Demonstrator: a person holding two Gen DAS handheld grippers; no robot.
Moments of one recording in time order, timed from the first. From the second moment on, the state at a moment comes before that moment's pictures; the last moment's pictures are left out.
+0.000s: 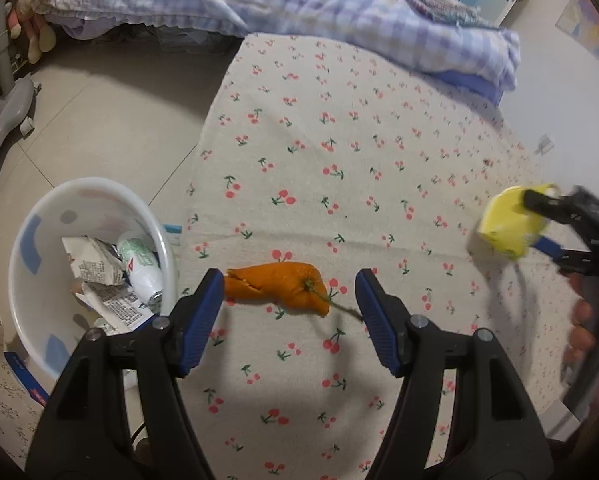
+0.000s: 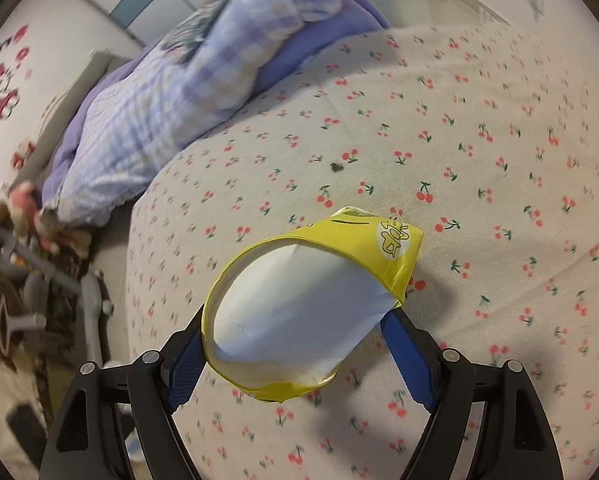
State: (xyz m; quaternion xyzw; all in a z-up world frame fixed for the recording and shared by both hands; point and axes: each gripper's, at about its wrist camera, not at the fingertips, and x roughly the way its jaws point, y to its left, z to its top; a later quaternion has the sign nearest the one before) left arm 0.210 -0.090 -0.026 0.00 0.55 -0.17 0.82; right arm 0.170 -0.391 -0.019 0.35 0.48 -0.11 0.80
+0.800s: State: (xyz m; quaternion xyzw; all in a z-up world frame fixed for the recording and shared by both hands) left arm 0.197 -0.083 -0.019 0.04 0.55 -0.15 0.82; right arm 0.129 -0.357 0.031 0.26 0.47 -0.04 0.84
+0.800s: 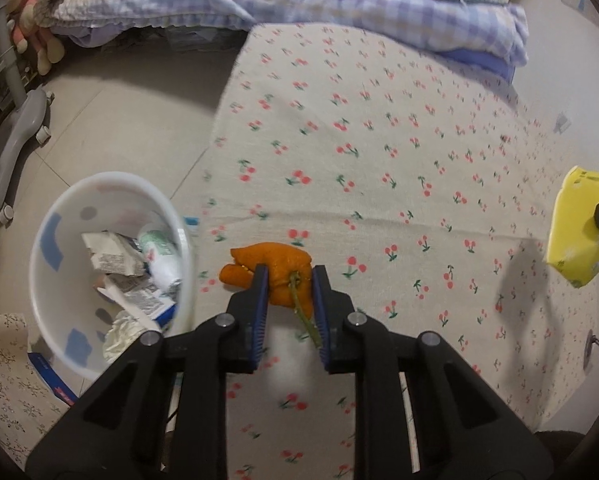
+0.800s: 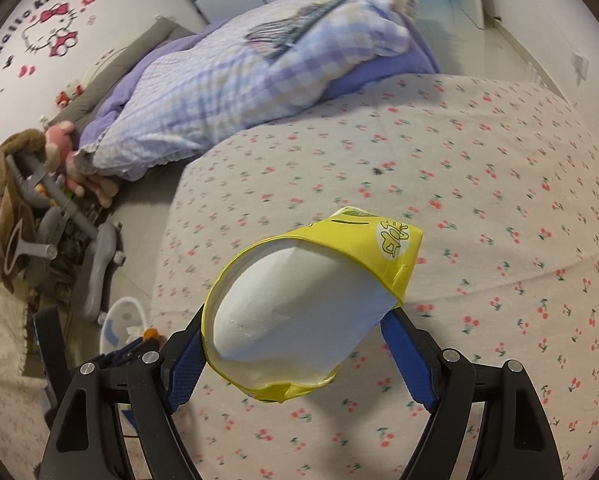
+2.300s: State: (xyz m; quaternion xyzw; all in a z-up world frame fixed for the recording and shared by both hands) left arm 0.167 0.153 -0.005 -0.03 0.52 0.05 0.85; right arm 0.226 -0.076 0.006 0.13 0.51 0.15 0.84
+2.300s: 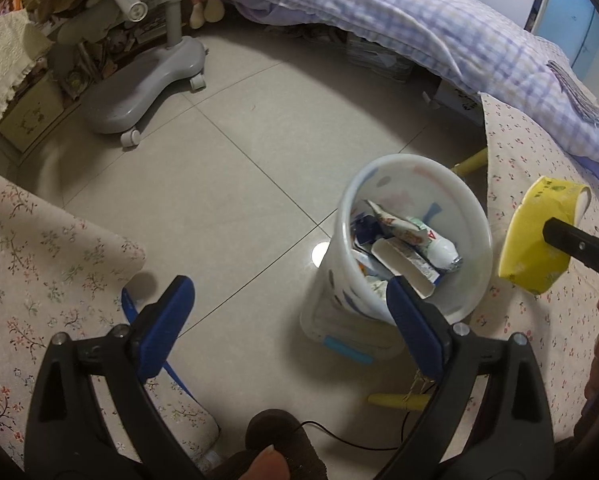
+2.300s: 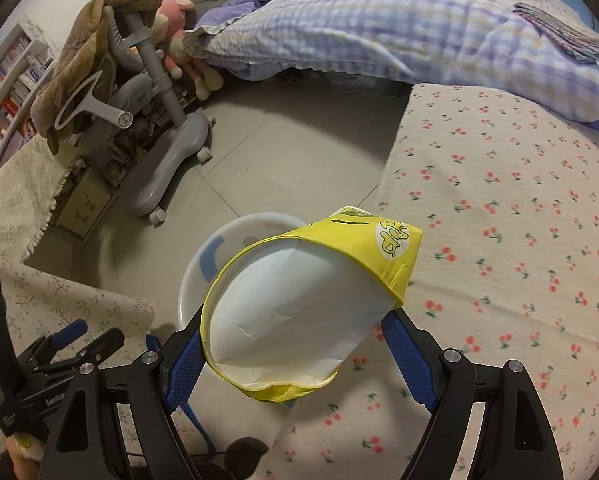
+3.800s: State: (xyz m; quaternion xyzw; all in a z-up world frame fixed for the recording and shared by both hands) left arm 0.067 0.055 0.001 -0.01 0.48 -0.04 0.87; right arm 0.044 -0.187 0.039 0.05 0.41 0.06 0.91
